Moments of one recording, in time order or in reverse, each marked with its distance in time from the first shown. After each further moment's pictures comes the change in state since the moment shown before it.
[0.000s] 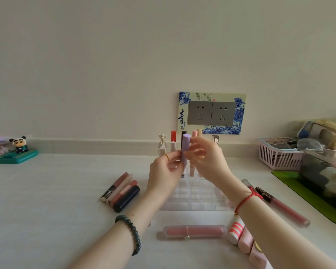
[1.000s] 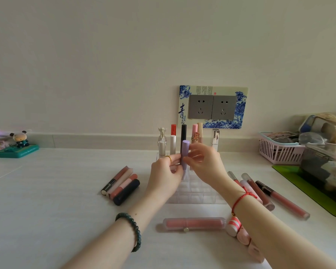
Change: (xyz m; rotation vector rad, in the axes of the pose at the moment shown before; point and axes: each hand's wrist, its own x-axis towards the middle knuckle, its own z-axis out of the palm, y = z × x) left_hand -0.008 -0.015 0.002 0.163 -0.025 0.038; right_hand -0.009 0.024 0.012 -0.066 -0.040 0.054
